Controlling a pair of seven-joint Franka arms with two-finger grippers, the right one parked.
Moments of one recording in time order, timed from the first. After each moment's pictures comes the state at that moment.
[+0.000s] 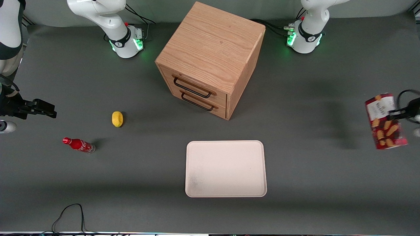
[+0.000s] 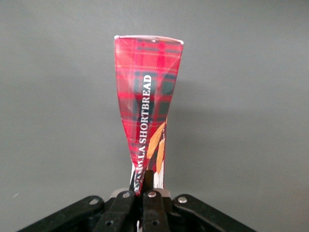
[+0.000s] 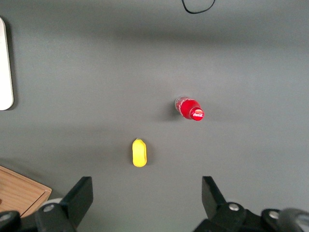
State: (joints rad) arm 0.27 0.16 0.03 -1.78 0.01 1.85 0.22
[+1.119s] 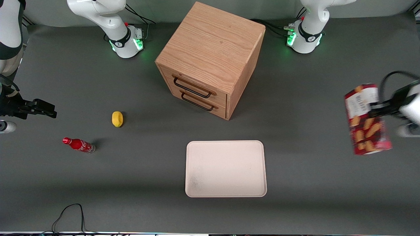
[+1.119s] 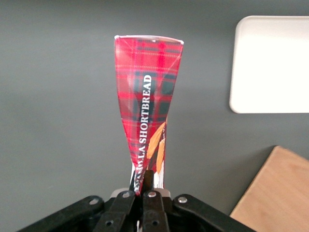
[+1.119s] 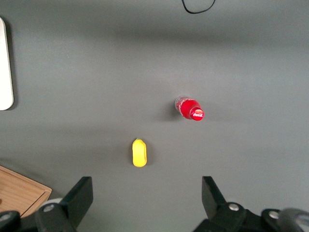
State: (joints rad) arm -0.01 0.32 -0.12 -1.25 -0.02 1.49 -0.12
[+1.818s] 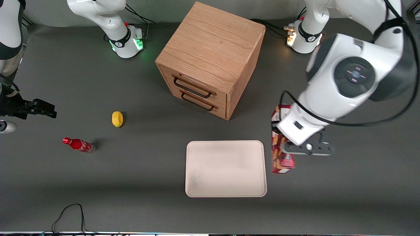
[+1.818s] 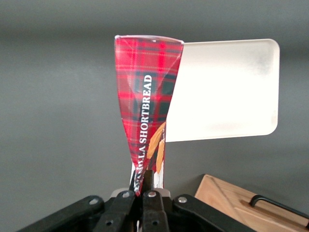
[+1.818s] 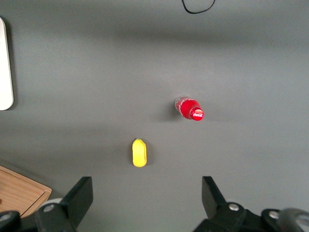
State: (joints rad) arm -0.36 0.57 -0.11 -0.95 0.03 1.55 -0.42
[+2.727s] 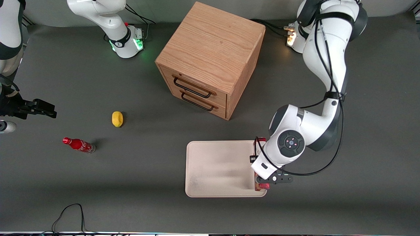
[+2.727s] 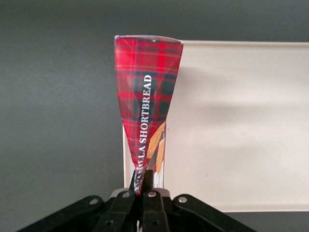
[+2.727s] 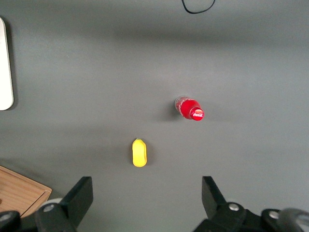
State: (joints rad) arm -0.36 0.91 -0.10 -0.99 0.04 1.90 -0.46
